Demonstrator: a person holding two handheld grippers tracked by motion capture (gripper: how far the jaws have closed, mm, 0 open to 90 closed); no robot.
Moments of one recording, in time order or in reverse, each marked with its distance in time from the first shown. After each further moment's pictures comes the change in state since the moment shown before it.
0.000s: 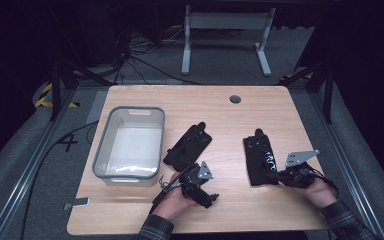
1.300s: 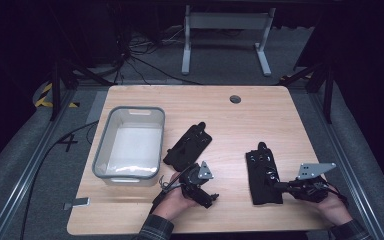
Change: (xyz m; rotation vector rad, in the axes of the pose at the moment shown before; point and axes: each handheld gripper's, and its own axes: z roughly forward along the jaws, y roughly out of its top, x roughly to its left) left arm 0.000 0.000 0.000 0.001 0.002 -0.003; right arm 0.028 -0.016 -0.032 -0.057 -0.015 0.004
